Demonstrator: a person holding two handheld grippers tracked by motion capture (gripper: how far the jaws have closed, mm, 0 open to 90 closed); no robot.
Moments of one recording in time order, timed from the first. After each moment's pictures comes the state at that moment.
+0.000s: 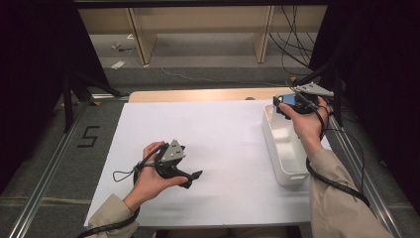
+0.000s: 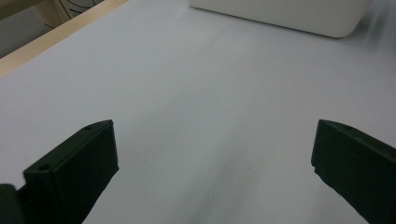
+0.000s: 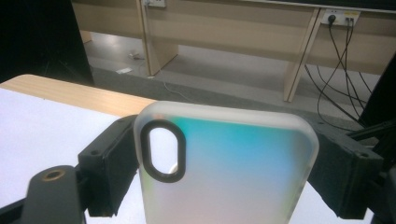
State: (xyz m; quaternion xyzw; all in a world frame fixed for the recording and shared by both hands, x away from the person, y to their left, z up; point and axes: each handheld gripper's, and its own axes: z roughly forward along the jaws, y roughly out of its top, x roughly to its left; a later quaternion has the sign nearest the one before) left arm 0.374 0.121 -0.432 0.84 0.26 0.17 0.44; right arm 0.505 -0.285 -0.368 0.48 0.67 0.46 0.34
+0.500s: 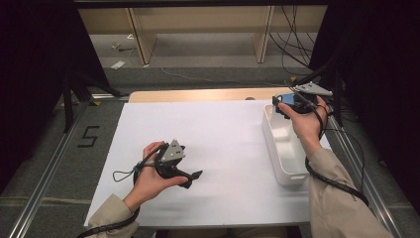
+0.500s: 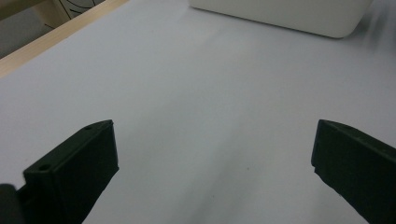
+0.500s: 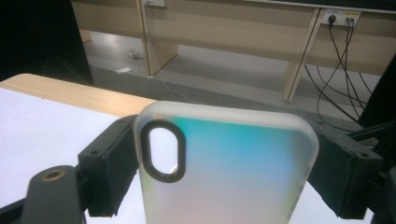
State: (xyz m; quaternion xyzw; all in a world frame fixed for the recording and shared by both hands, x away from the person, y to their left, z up) left arm 0.374 0.121 -0.432 0.84 0.26 0.17 0.44; right arm 0.508 -0.284 -0.369 0.47 0.68 0.45 0.34
